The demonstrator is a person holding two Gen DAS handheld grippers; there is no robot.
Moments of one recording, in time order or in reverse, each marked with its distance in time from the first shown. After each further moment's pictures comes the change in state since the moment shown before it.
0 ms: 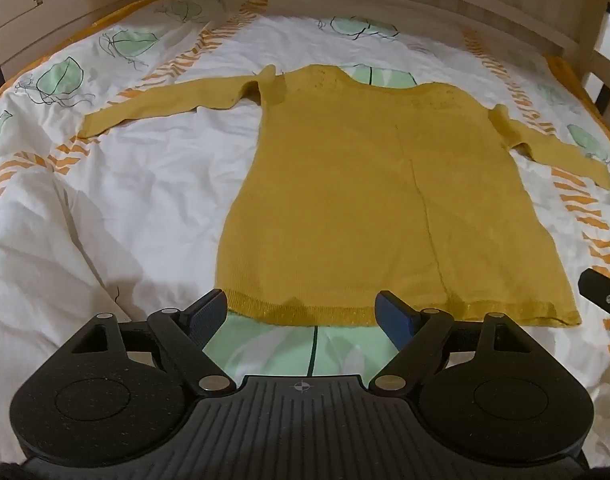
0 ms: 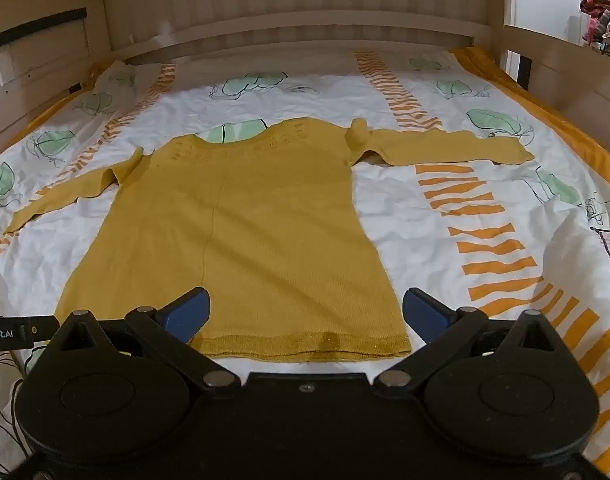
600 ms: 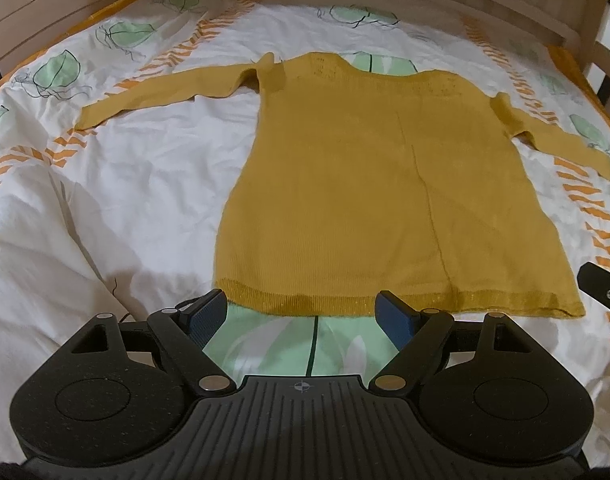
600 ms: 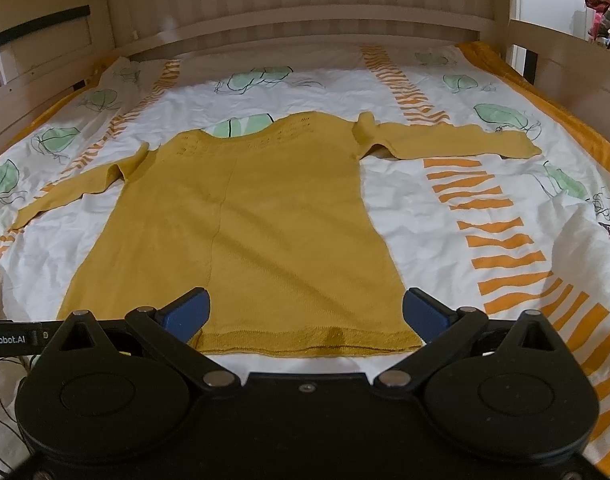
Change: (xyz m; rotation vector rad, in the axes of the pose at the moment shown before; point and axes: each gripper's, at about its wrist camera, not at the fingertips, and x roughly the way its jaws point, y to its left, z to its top) left arm 0.008 0.001 -0.003 0.014 0.031 0.002; right arm 0.004 0.003 -0.001 -0.003 0.015 0.015
